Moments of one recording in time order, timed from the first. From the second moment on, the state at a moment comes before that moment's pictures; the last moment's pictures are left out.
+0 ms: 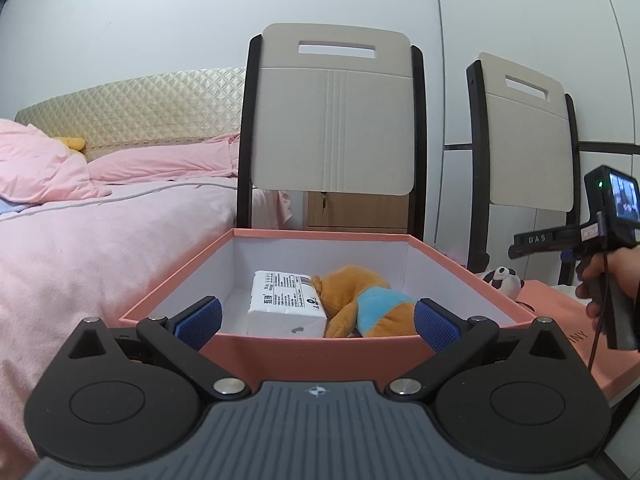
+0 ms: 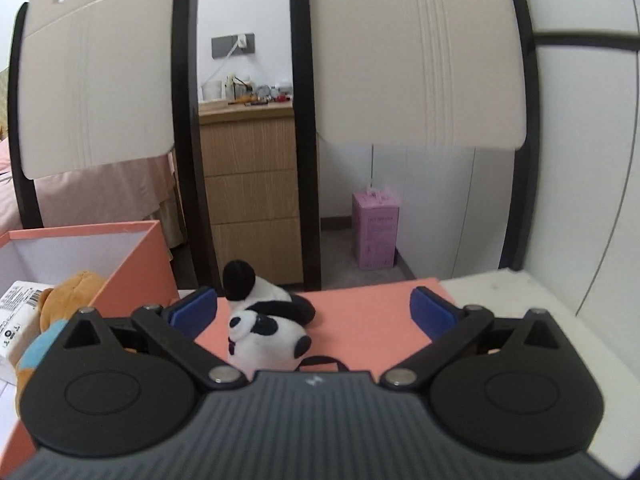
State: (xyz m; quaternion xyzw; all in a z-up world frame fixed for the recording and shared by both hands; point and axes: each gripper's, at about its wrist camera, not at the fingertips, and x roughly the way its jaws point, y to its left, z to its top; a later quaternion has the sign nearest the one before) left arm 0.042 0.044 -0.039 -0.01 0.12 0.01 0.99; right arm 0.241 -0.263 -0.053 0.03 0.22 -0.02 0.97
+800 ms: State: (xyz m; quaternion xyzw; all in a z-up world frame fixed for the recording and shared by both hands) left arm 0.042 0.045 -0.039 -0.02 0.12 0.01 0.99; right arm 0.286 -0.237 -0.085 0.04 0.30 -0.01 0.95
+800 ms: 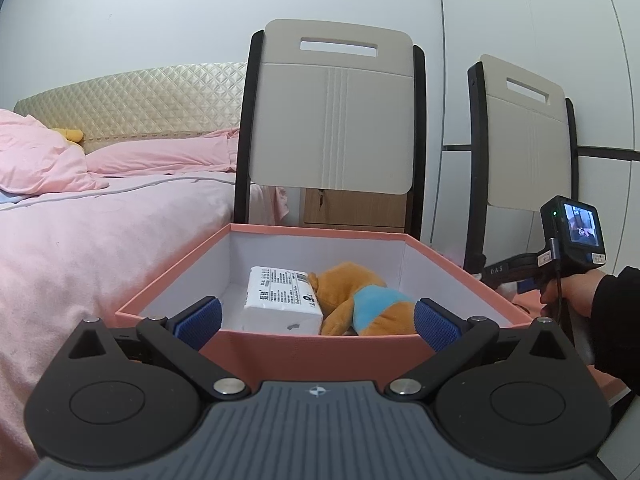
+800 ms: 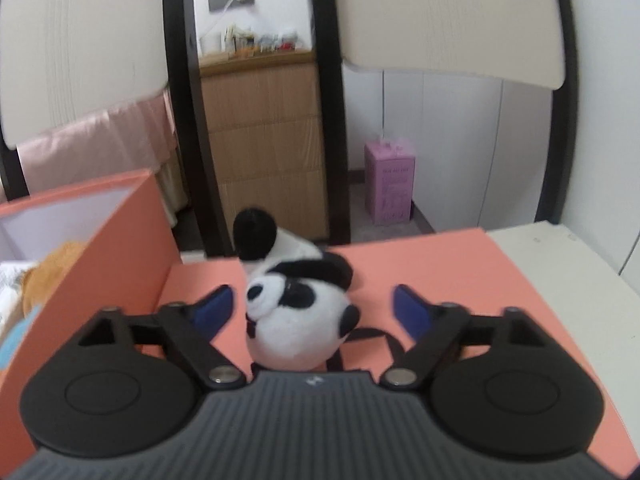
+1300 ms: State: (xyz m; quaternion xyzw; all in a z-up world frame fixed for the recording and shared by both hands) left arm 0.040 0.040 -0.038 0.00 0.11 0.02 0.99; right arm 0.228 -0.223 -0.021 0.06 0.21 0.03 0.98
